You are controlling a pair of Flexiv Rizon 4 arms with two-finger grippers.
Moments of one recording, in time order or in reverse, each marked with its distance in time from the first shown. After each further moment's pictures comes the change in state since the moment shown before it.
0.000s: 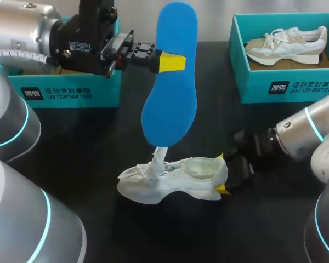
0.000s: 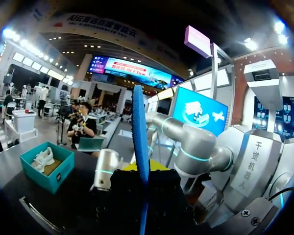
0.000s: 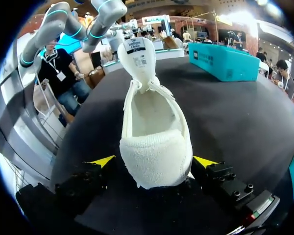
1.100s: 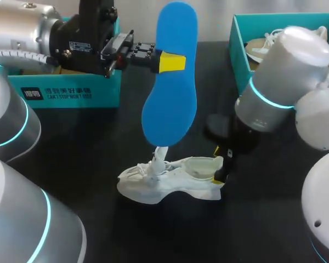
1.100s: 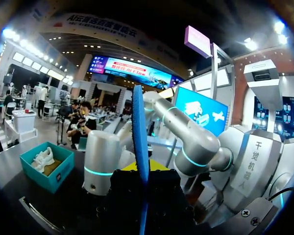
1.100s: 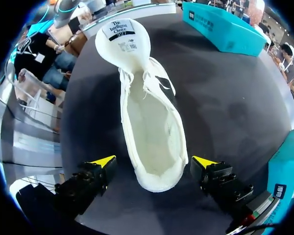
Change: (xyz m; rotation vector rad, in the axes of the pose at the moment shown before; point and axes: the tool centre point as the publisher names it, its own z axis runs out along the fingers) left arm 0.000 0.000 0.000 0.000 0.000 0.000; right arm 0.005 0.028 -0.025 0.498 -0.087 0.070
